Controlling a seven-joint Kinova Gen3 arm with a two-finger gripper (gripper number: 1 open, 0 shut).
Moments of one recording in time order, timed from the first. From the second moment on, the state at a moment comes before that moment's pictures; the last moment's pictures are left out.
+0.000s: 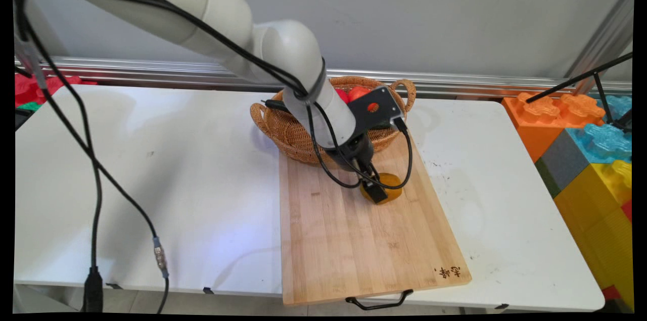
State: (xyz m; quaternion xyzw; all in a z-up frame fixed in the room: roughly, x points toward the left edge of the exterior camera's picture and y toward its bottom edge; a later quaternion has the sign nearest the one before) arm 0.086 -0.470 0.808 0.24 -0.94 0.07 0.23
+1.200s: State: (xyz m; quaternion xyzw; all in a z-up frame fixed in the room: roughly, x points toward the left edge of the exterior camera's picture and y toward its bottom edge) arm 0.088 -0.471 0.782 0.21 -0.94 0.08 0.27
